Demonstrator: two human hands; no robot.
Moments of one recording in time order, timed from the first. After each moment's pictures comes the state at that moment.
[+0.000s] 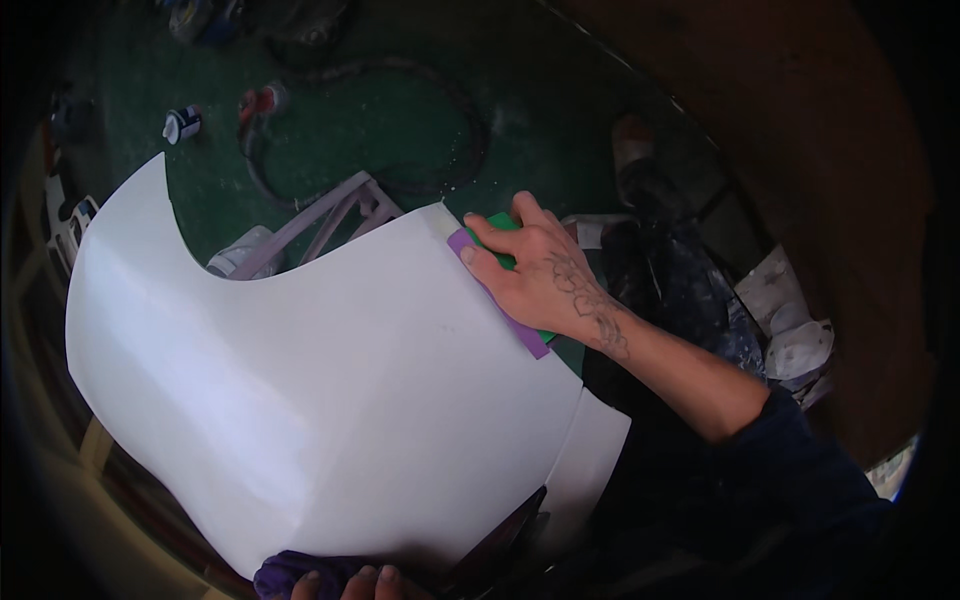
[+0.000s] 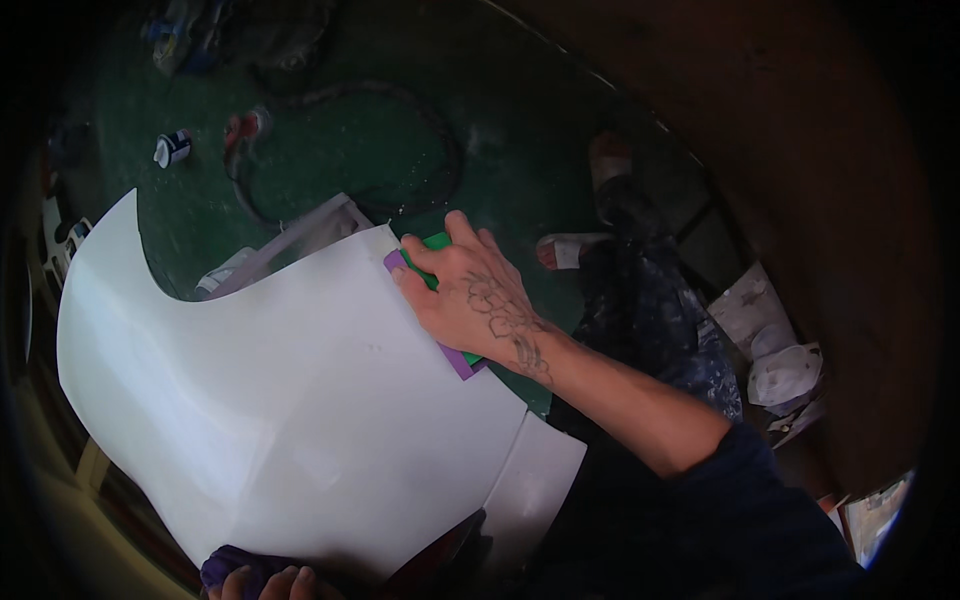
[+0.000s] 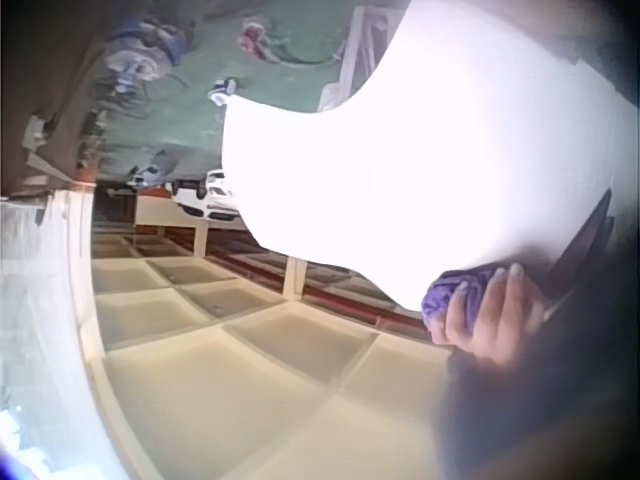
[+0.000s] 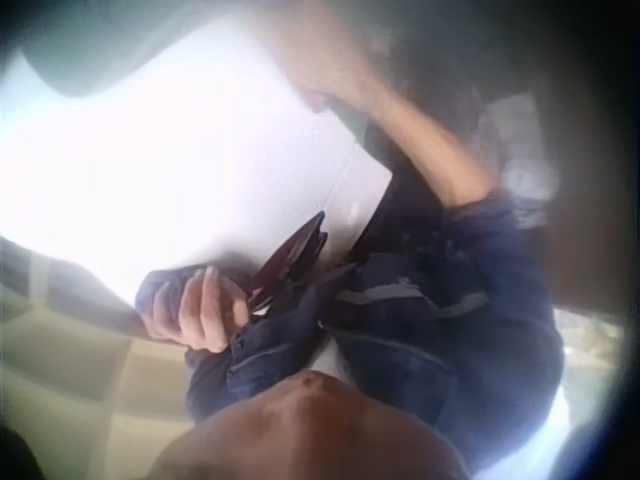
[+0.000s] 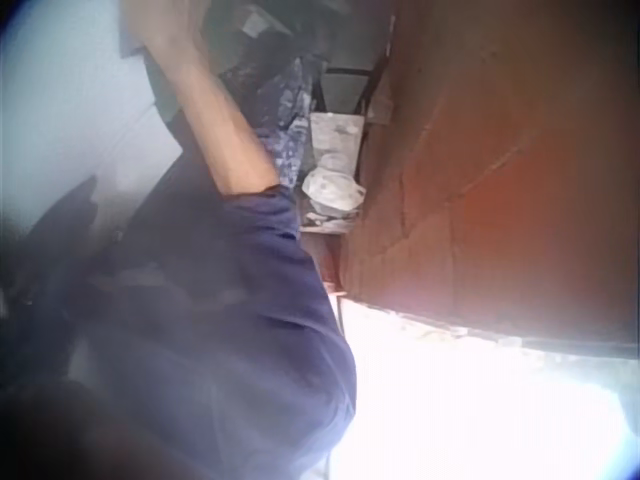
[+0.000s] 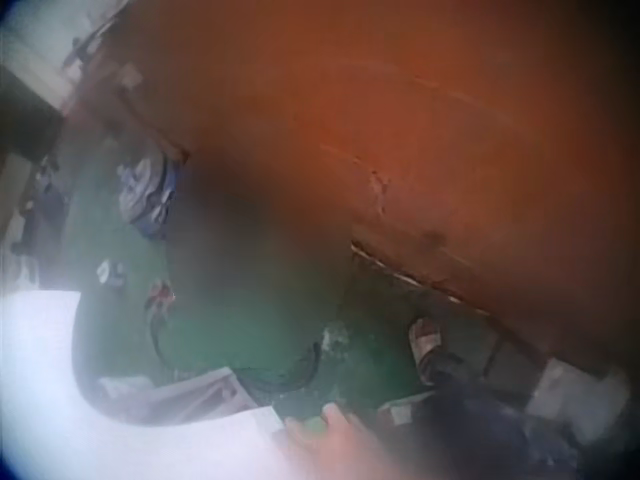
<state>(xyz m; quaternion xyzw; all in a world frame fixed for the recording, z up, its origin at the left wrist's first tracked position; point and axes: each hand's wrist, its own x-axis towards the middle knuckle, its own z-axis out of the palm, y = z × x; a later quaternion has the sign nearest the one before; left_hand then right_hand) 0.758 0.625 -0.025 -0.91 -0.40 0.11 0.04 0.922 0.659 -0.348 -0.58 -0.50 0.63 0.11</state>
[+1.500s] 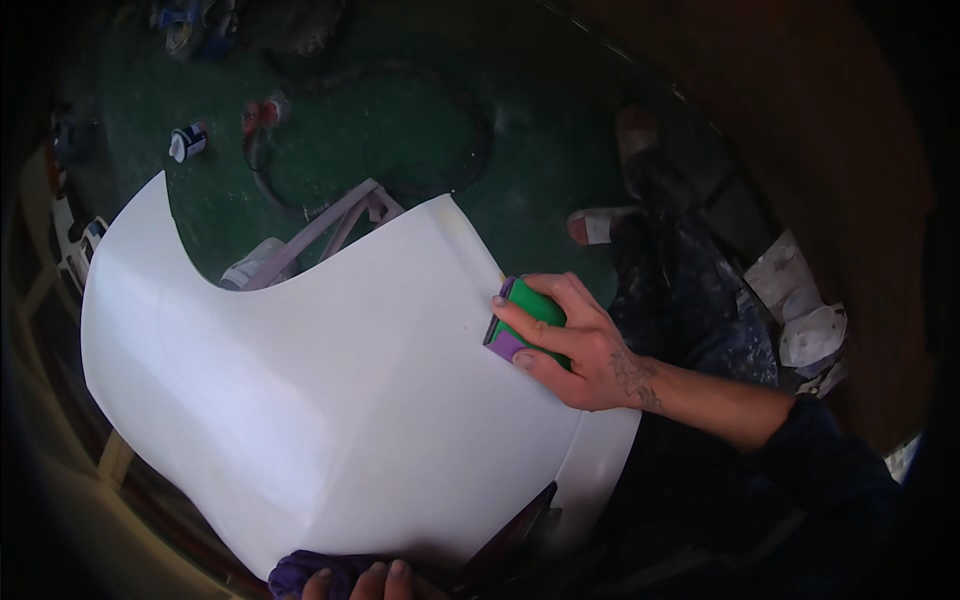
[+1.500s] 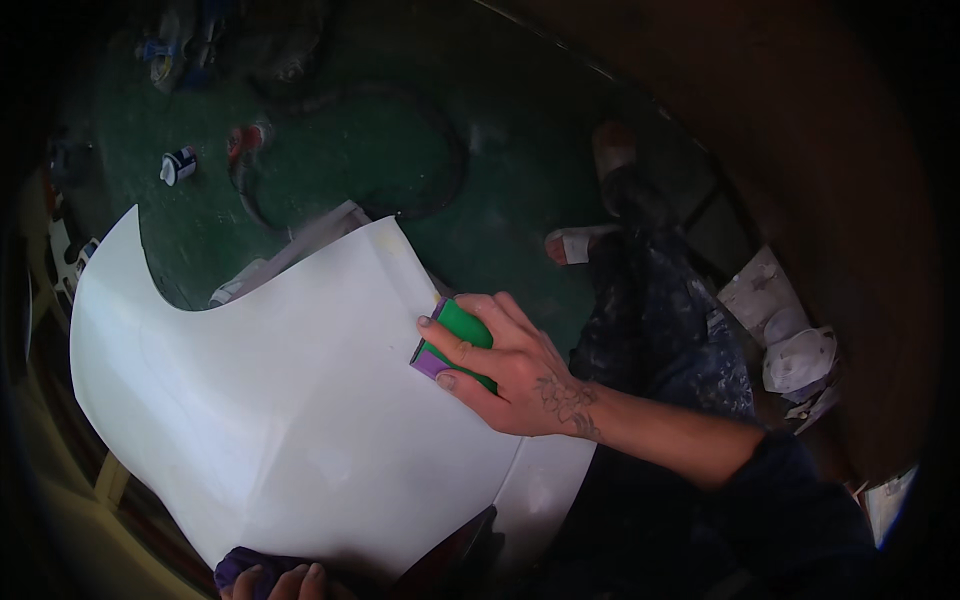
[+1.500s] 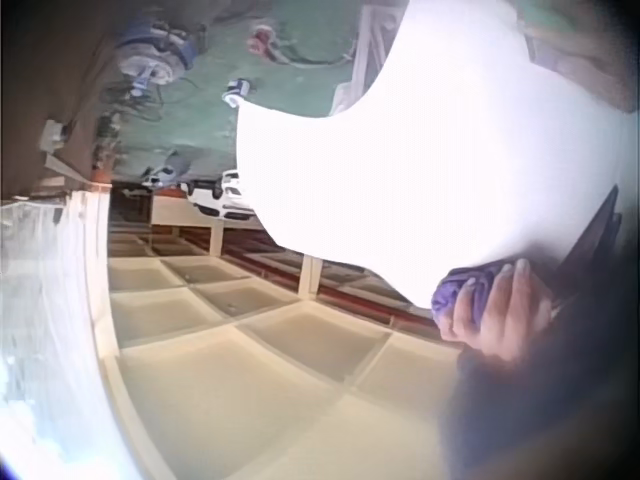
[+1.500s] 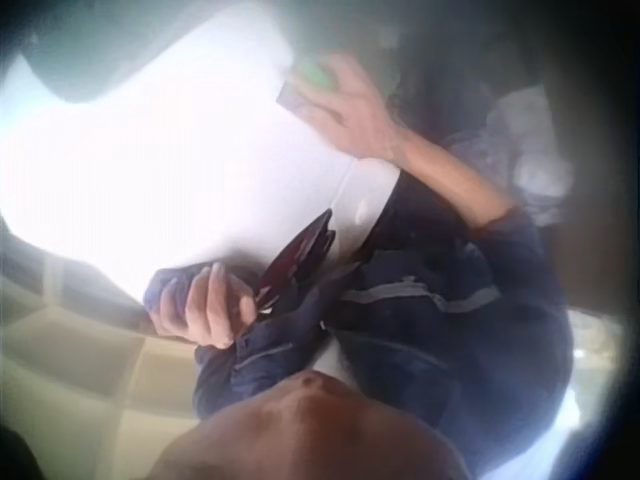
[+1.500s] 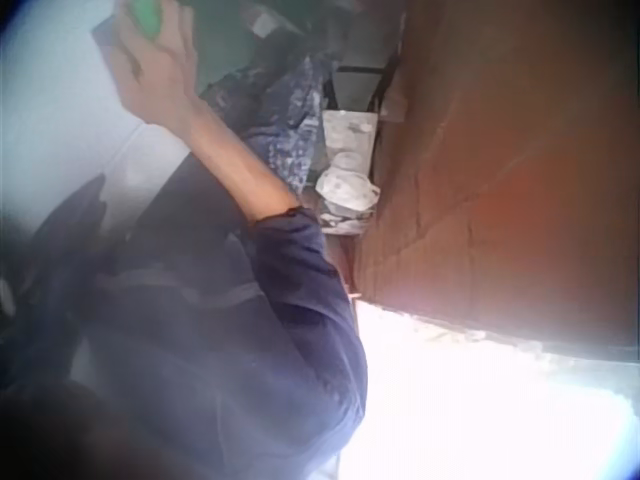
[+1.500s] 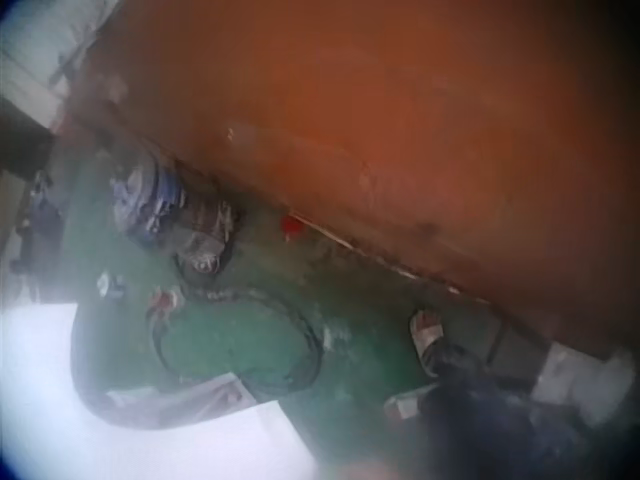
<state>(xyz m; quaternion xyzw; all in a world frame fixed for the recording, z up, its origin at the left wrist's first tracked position) 0.766 0.625 -0.021 -0.90 -0.42 0.14 0.02 0.954 0.581 -0.322 -0.48 -0.57 0.58 0.33</state>
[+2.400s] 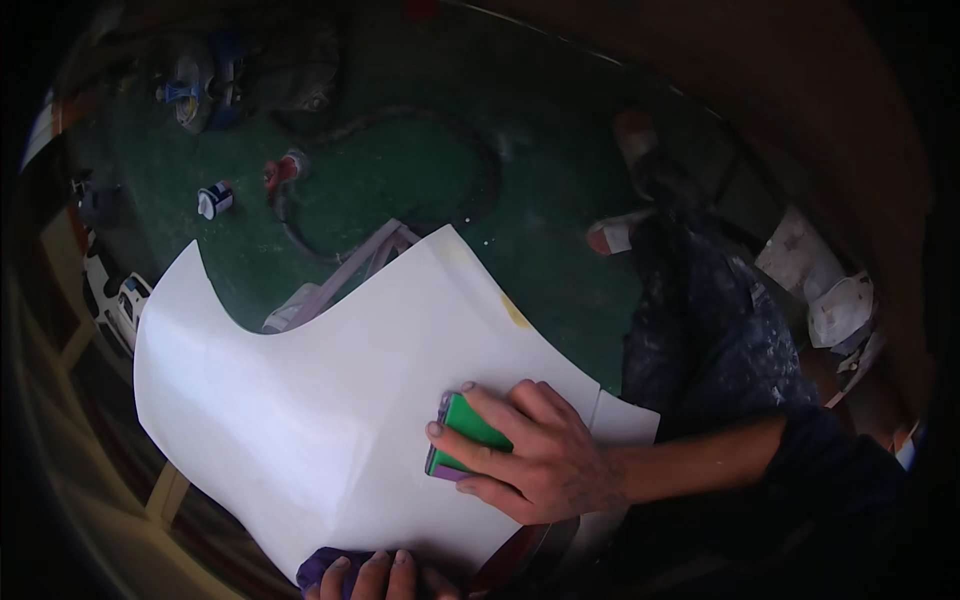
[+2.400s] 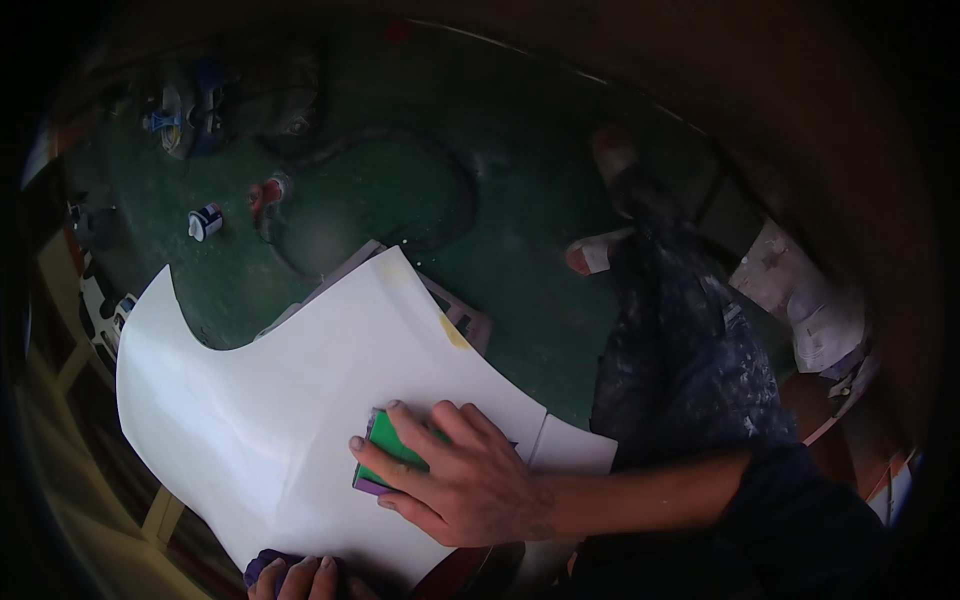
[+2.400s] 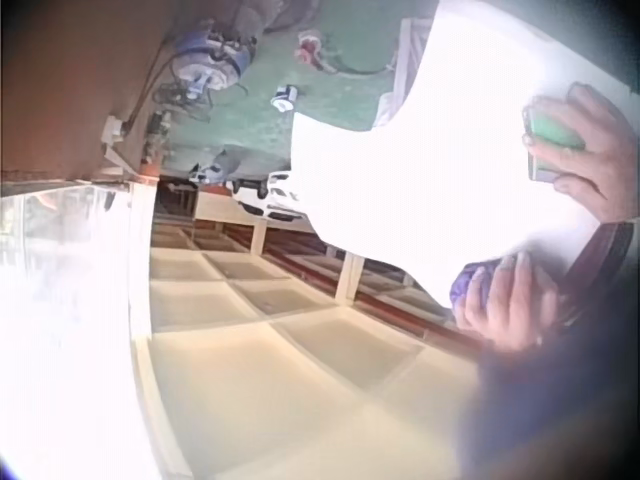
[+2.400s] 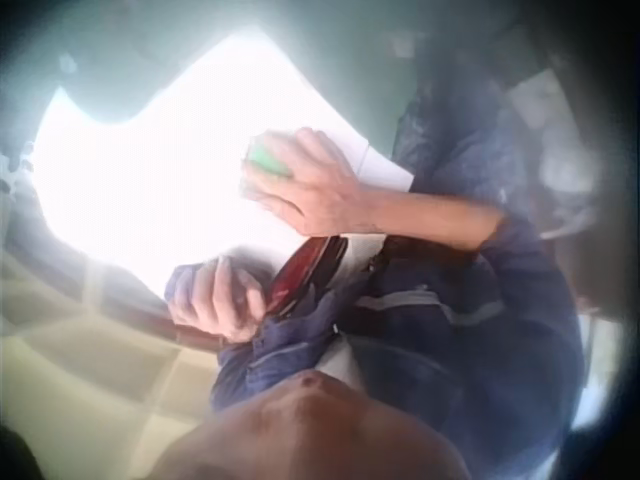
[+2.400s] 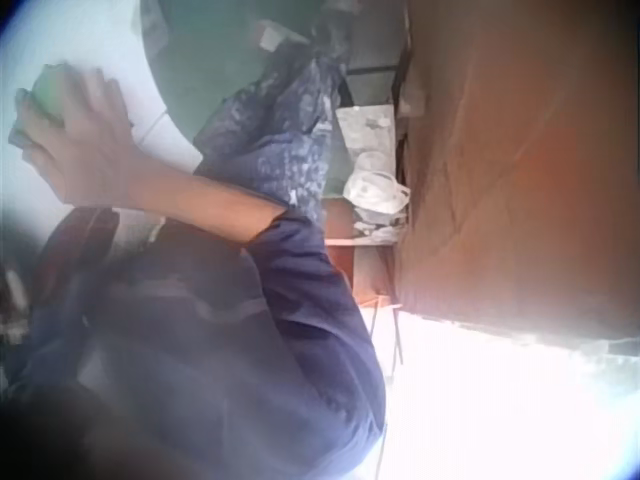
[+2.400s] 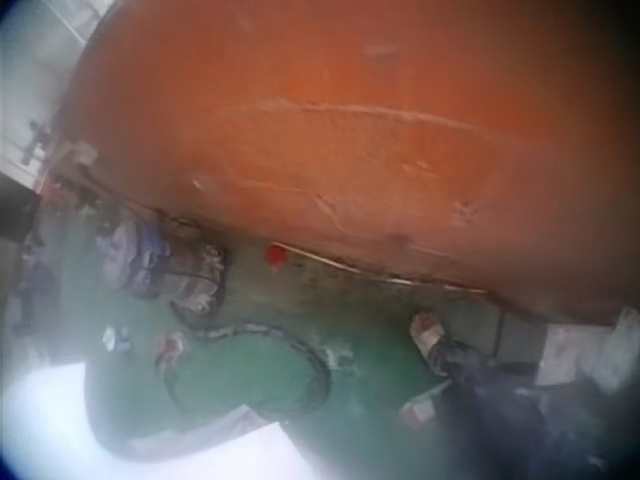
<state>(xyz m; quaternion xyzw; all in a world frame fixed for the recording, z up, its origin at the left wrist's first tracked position) 0.792 0.621 -0.008 -0.86 -0.46 0.23 0.00 0.920 0.578 -0.230 -0.48 -0.54 0.57 0.40</state>
